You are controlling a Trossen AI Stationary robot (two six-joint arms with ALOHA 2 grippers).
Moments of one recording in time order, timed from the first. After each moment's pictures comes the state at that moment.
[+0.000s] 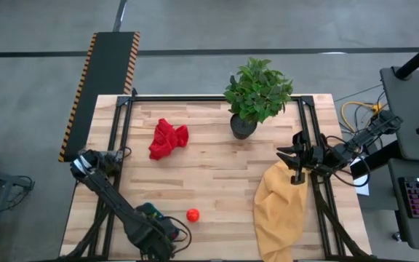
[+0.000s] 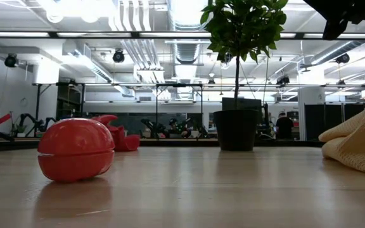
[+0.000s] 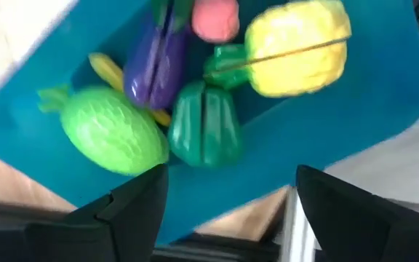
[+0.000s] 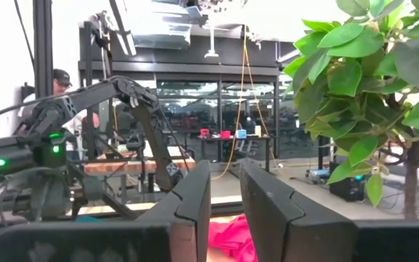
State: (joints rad) left arm -0.80 1.89 1.54 -1.26 0.23 -1.05; right arm 0.57 0.53 0.09 0.87 0.70 -0.26
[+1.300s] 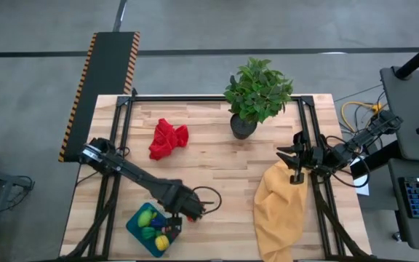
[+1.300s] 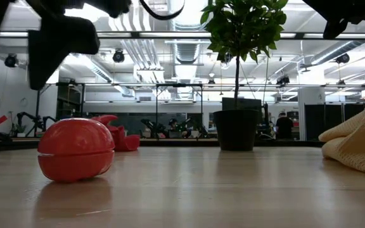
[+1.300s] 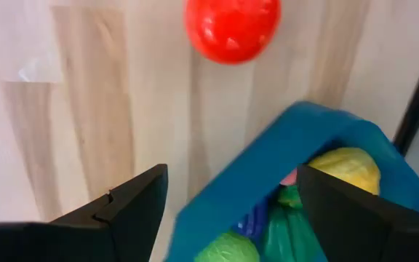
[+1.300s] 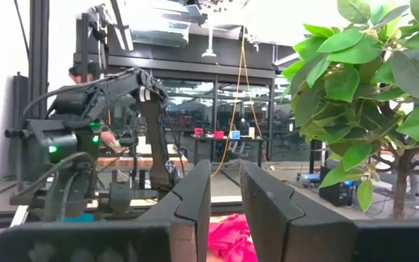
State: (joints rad) left arm -0.48 1.86 1.55 -1.20 0.15 -0.54; right arm 0.57 0.53 0.09 0.87 0.71 -0.32
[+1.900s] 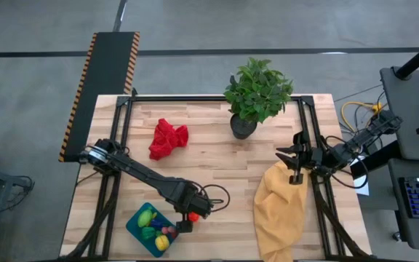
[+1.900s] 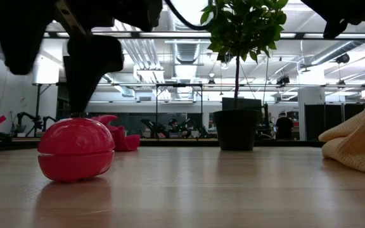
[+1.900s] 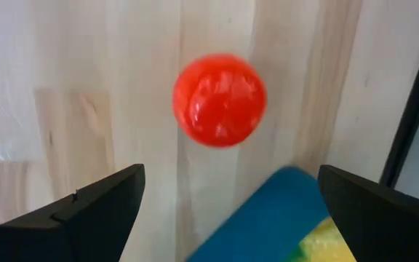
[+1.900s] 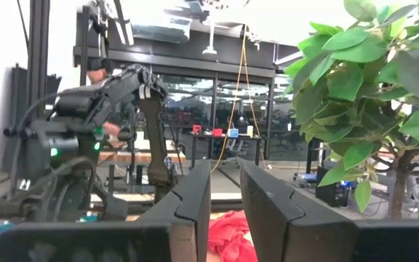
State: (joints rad) left arm -0.42 1.92 1.54 -1.03 0.17 -0.51; right arm 0.57 0.53 0.09 0.85 0.71 -0.34
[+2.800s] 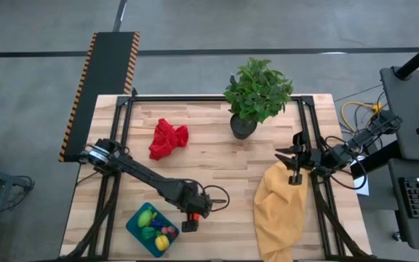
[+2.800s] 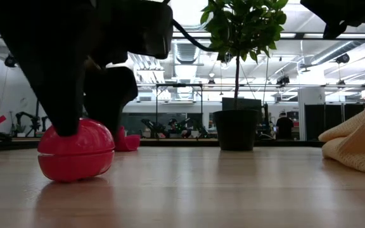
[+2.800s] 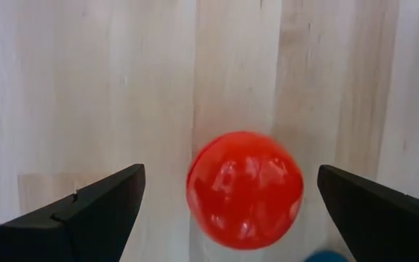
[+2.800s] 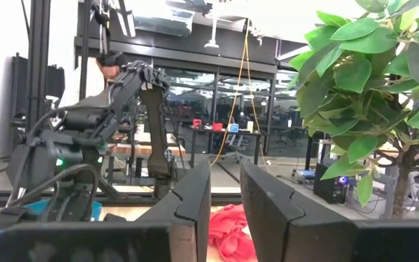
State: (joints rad) left arm -0.42 1.92 1.36 -0.69 0.09 -0.49; right arm 0.57 0.53 0.09 0.82 0.71 -0.34
